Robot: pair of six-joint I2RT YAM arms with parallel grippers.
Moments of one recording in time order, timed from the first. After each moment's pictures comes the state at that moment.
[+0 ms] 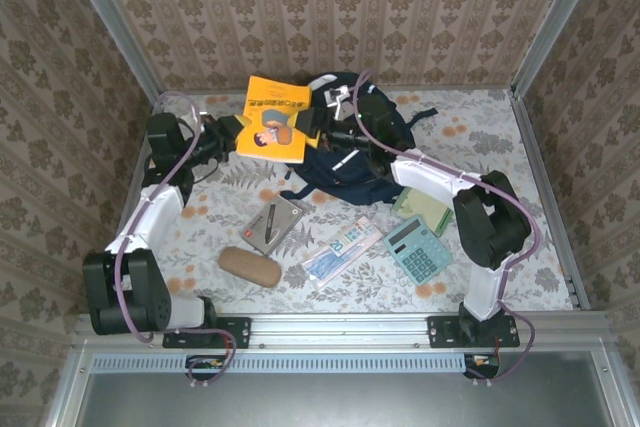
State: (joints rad) left arm -0.02 1.33 0.90 0.22 0.90 -1.18; right arm 0.53 1.85 1.33 0.44 -0.68 1.13
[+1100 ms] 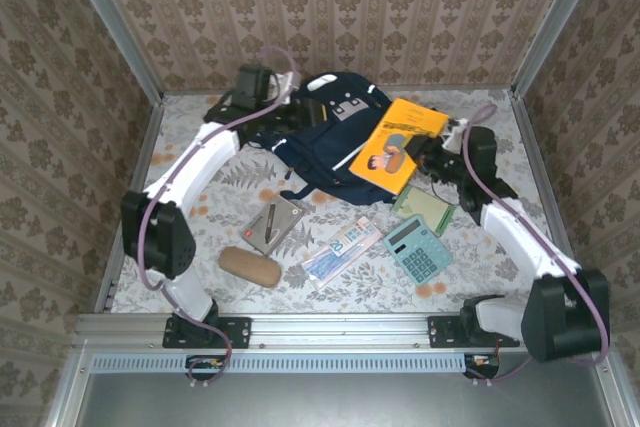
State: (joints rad) left arm -0.47 1.76 1.62 -0.53 0.55 -0.48; right arm 0.08 1.17 0.78 0.03 -0.51 1.00
